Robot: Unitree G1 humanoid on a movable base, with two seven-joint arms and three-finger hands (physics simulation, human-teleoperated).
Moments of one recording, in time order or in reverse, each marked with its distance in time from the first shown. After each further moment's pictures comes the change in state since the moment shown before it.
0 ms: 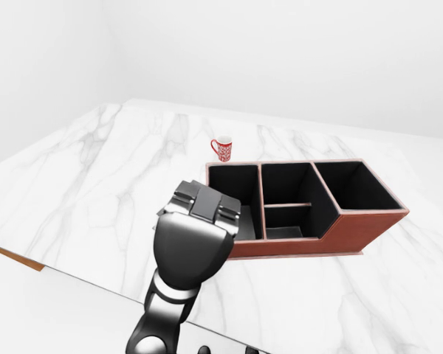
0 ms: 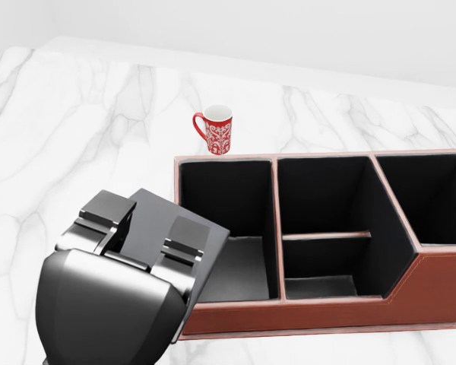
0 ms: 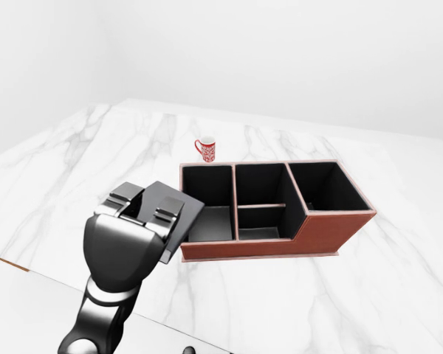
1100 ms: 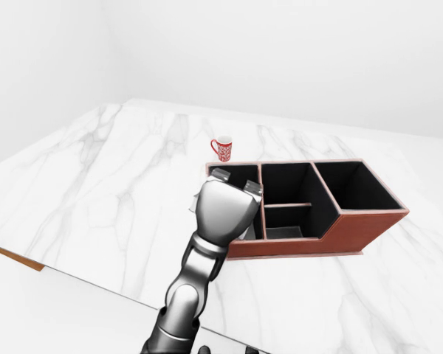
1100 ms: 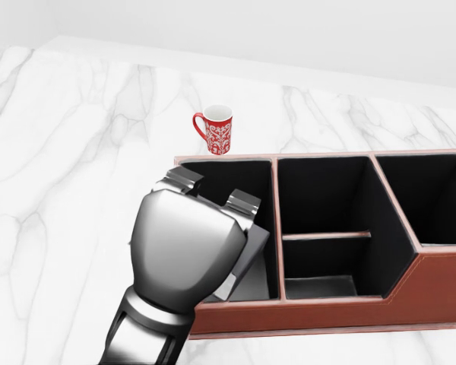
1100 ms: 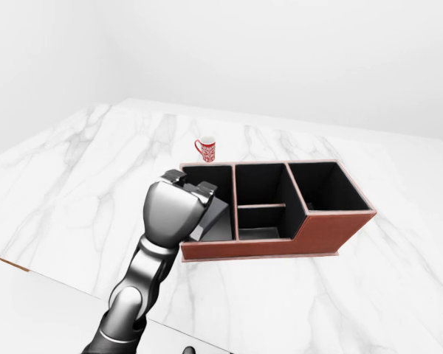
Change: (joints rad) left arm -0.235 -0.122 -0.005 0.360 -0.056 0.000 -0.083; right arm 0.000 0.006 0.004 -0.008 -0.006 0.000 0.007
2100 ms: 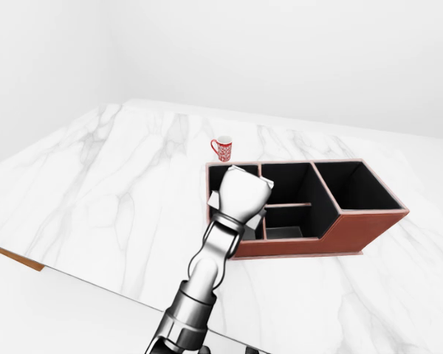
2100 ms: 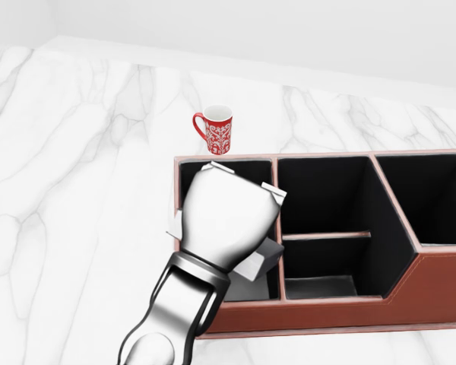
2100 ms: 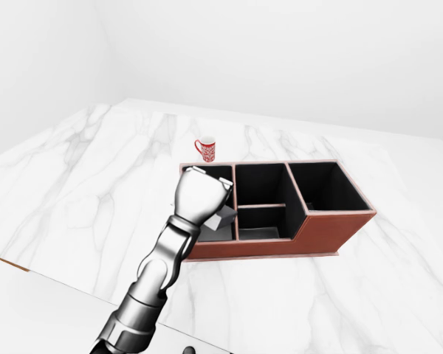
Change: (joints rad) left arm -0.199 -0.087 0.027 0.327 -0.038 0.022 -0.138; right arm 0.001 0.002 0.001 -0.001 -0.001 0.000 0.003
